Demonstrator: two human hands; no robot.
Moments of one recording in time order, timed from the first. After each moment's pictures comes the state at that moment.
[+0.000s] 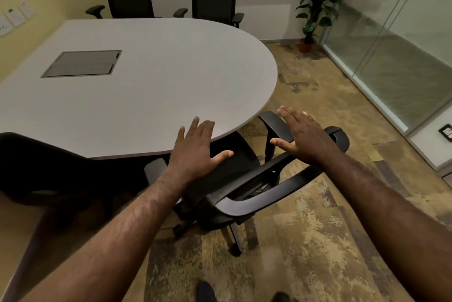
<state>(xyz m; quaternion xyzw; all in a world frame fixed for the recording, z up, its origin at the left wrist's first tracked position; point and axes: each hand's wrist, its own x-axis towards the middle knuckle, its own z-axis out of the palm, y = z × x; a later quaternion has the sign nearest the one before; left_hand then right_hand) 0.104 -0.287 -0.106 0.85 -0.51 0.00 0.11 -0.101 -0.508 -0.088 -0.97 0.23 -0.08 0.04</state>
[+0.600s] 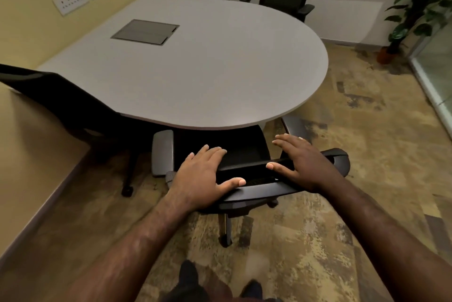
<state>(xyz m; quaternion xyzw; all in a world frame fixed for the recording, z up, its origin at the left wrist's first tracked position) -0.038 -0.316 -0.121 0.92 -0.36 -0.07 0.11 -0.134 -0.580 -0.129 -0.99 0.04 -0.03 0.14</state>
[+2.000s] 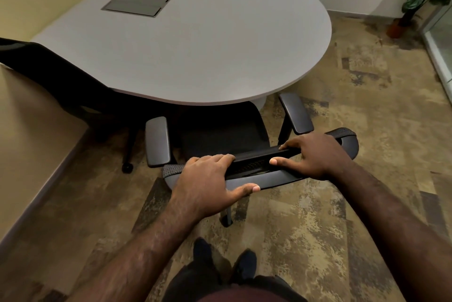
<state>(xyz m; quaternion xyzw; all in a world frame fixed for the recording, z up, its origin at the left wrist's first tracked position) -0.121 -0.338 -0.128 0.93 -0.36 -0.05 0.08 -0.180 -0.598 -0.127 -0.99 0.04 -0.01 0.11</state>
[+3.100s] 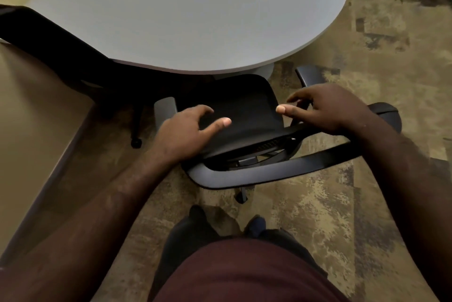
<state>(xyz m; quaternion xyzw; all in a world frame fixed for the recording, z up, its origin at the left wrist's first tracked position) -0.072 -0.291 -0.118 0.93 -0.28 -0.14 0.21 -0.173 -0.572 -0.099 -0.97 0.08 0.03 0.21</state>
